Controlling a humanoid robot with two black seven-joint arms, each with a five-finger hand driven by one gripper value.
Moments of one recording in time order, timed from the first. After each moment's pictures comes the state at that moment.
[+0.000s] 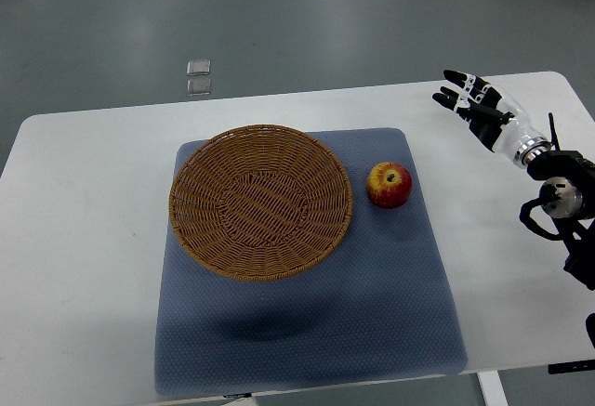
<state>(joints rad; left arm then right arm) 0.00 0.00 -0.09 -0.15 0.07 0.01 0.14 0.64 -0.21 1.19 0.55 -0.66 0.37 0.19</state>
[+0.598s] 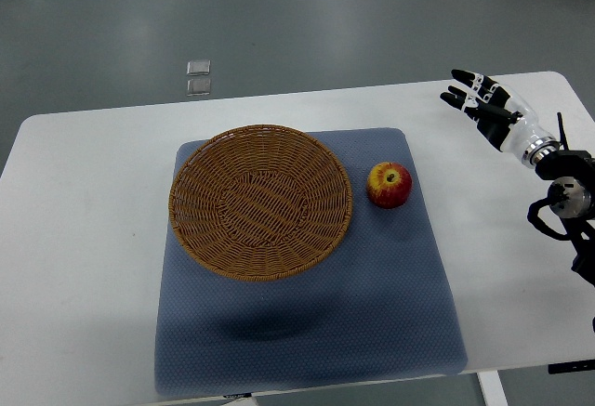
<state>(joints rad) 0.00 0.00 -0.09 -0.15 0.07 0.02 0.13 0.64 -0.23 1.20 0.55 -0.66 0.37 0.19</state>
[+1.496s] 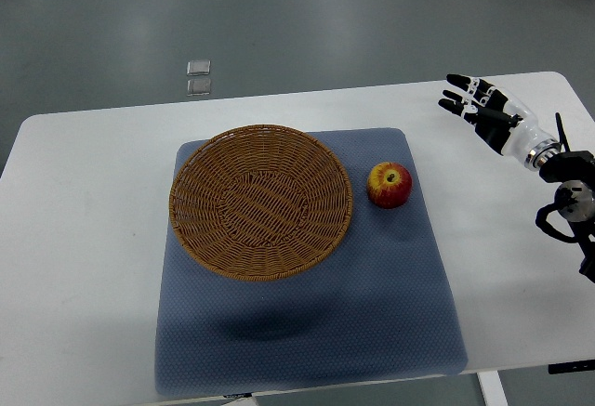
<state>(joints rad) 0.00 0.00 -0.09 -0.15 0.07 0.01 0.13 0.63 -0.25 1.17 0.56 -0.67 0.48 0.19</state>
